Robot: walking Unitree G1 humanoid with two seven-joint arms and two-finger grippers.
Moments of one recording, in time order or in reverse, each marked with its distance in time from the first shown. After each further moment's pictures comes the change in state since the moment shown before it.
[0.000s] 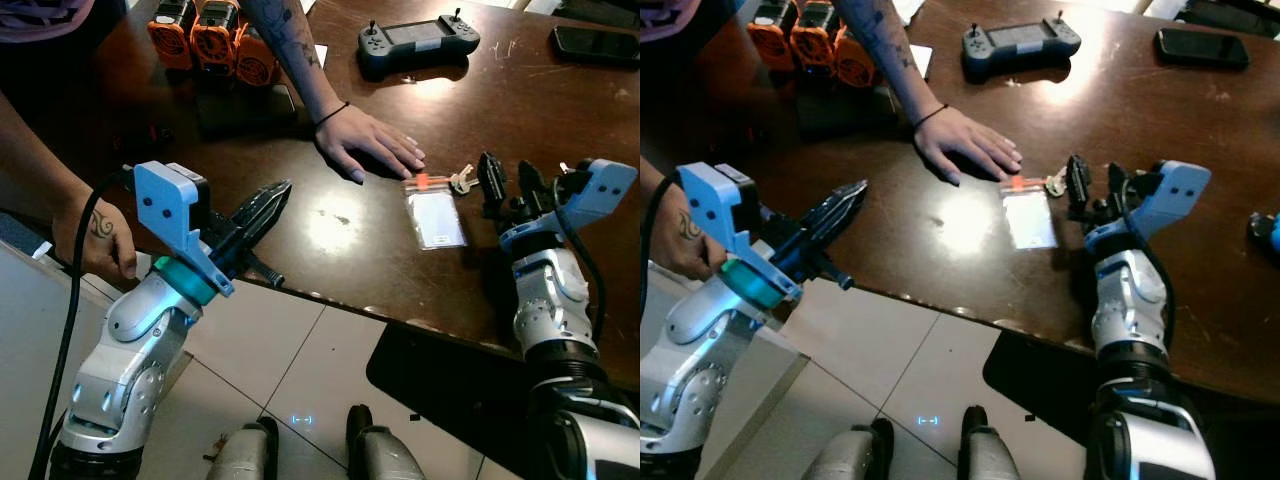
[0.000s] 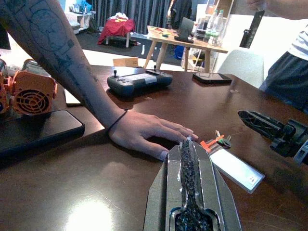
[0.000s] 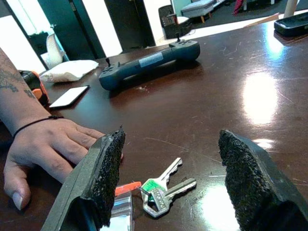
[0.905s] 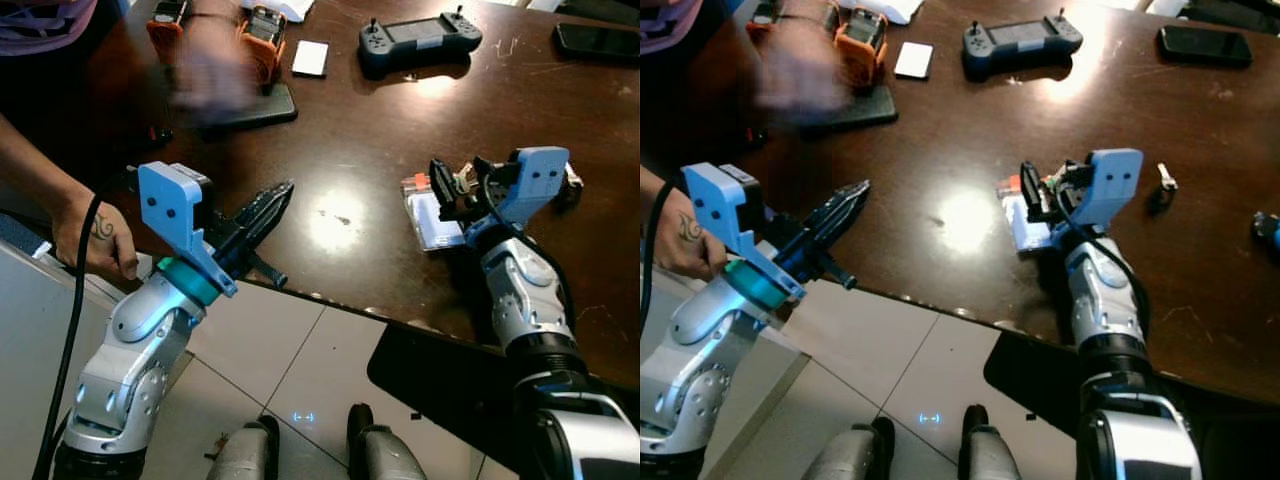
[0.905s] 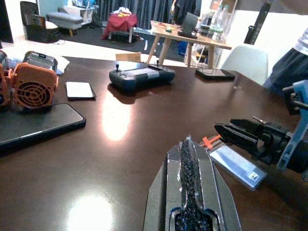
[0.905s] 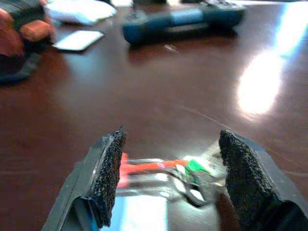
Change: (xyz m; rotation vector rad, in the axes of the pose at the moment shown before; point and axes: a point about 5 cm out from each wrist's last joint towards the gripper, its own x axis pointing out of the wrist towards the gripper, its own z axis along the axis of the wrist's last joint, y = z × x) left arm 0.000 -0.003 -0.001 -0.008 0.010 0.013; right arm 0.013 0.030 -0.015 -0.202 0.153 0.065
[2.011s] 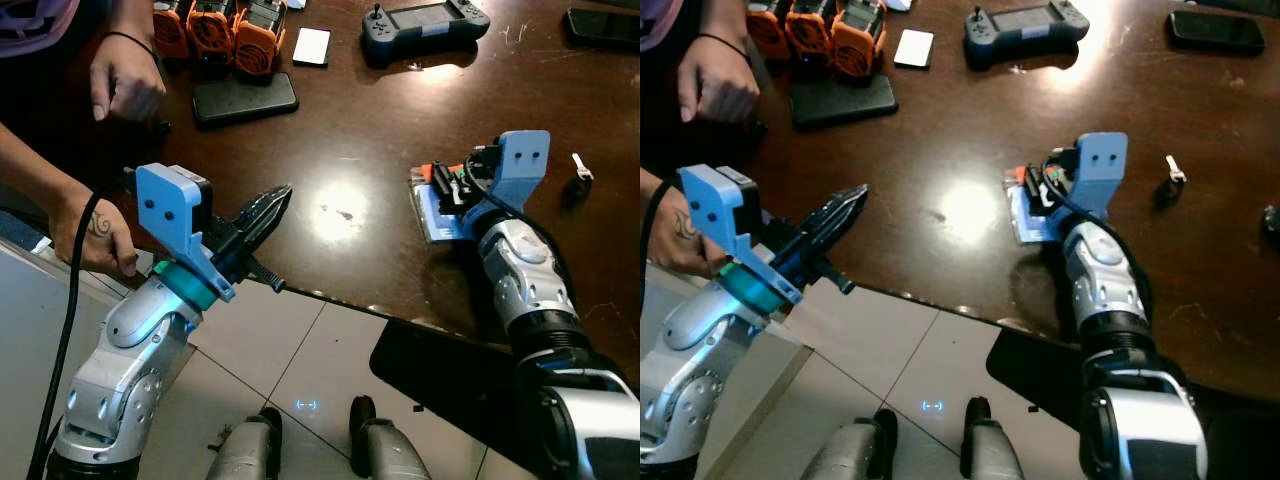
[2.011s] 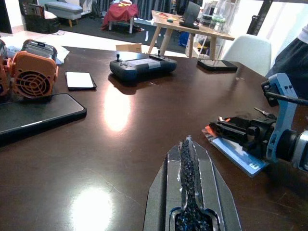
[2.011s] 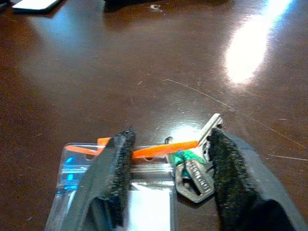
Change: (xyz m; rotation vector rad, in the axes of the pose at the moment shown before) left arm -0.003 -0.002 0.003 0.005 0.017 0.001; right arm 0.016 0.002 0.001 -0.016 0.162 -0.073
